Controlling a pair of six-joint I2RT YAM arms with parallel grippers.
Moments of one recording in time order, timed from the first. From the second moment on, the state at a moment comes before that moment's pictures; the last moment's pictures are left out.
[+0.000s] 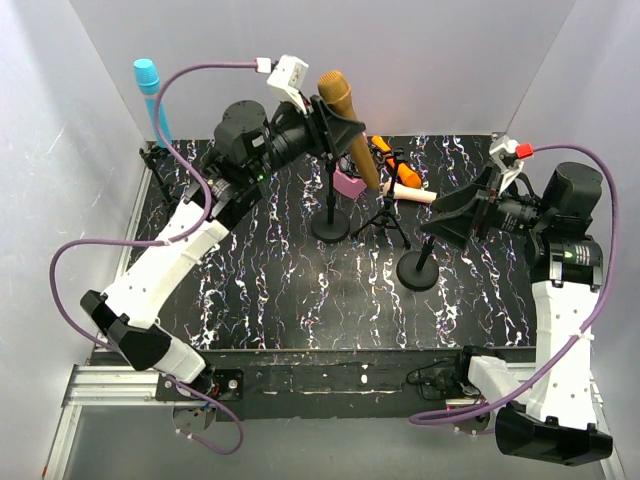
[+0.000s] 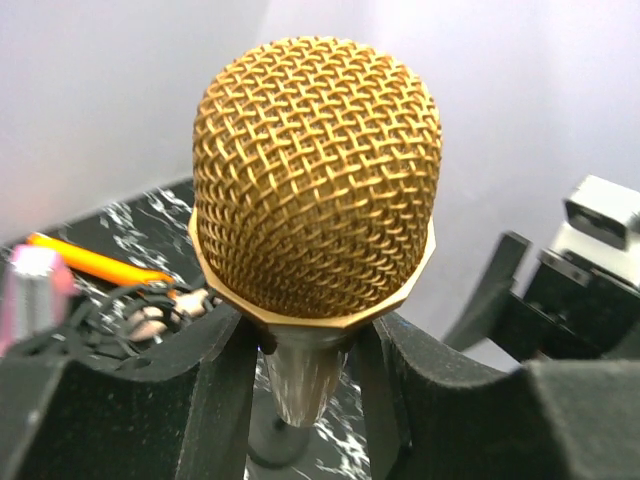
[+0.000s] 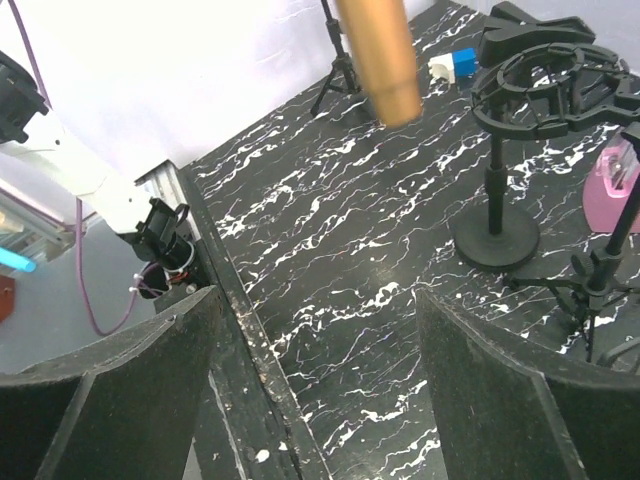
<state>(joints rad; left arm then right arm) -0.72 1.49 1.75 -0.14 0.21 -0.46 -0.10 0.94 1.29 -0.64 -1.27 0.07</state>
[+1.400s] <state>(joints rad) -0.70 1.75 1.71 -0.12 0.08 -0.16 -0.19 0.98 1.27 -0.66 -1.28 0.01</state>
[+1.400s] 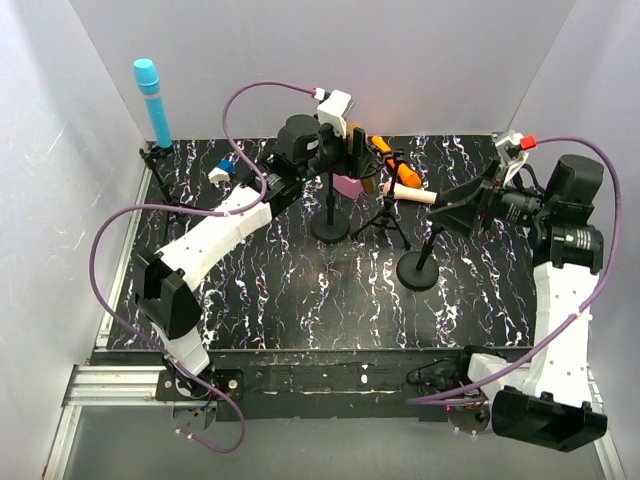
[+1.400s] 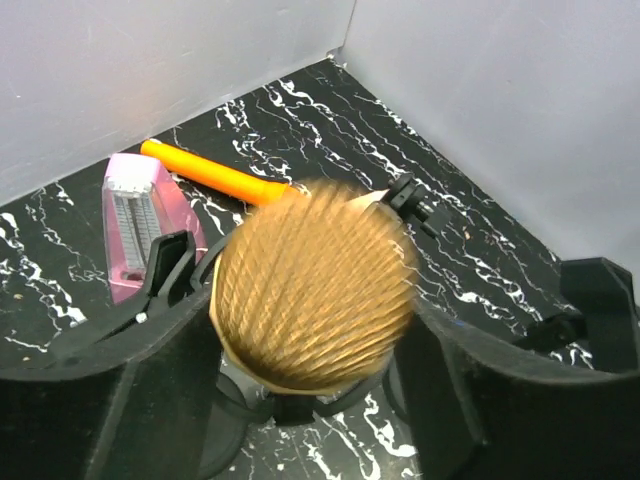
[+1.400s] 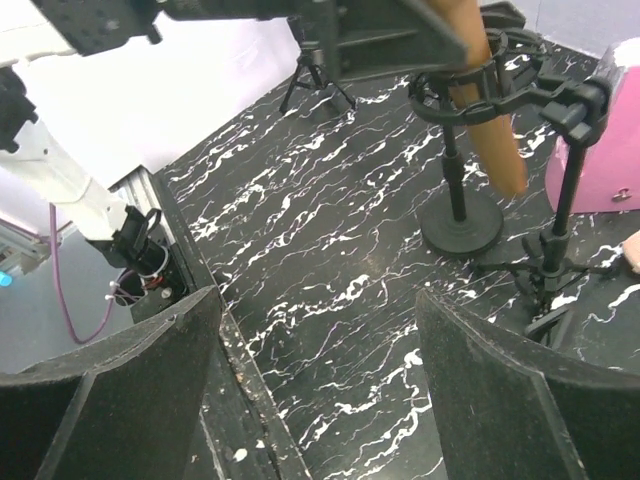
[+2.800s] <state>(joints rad) -0.69 0.57 0.68 -0.19 -0.06 -0.58 0.06 1.63 1.62 -0.64 -1.11 -0.68</state>
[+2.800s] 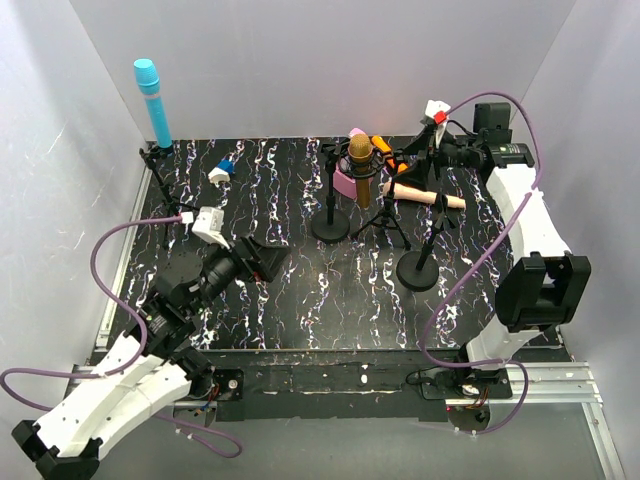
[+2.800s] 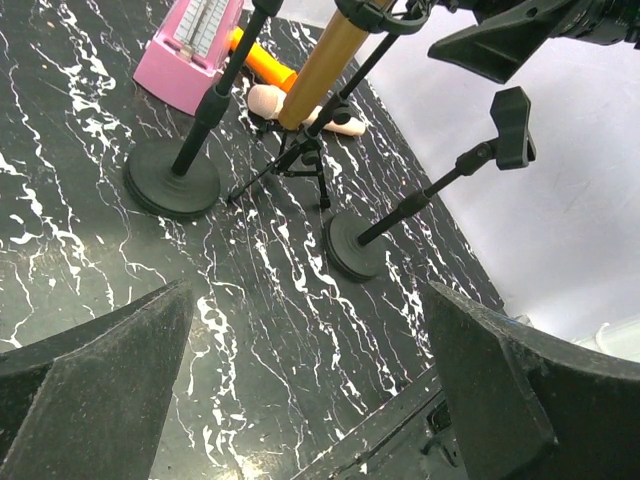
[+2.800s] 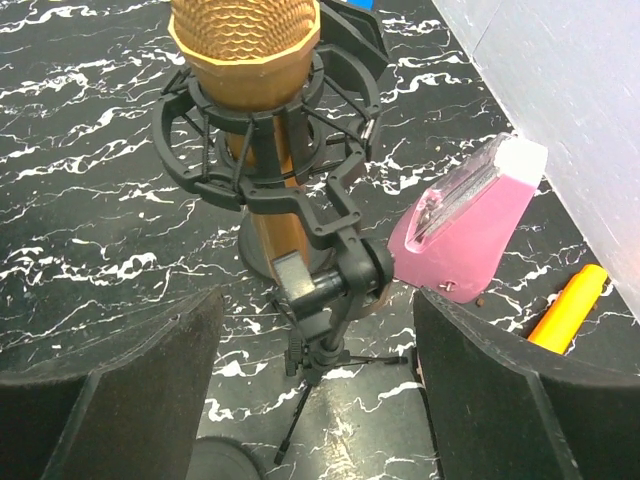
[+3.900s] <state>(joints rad) -0.69 0.76 0.68 -0.06 0.06 -0.61 0.07 1.69 1.54 -0.44 -1.33 -0.66</state>
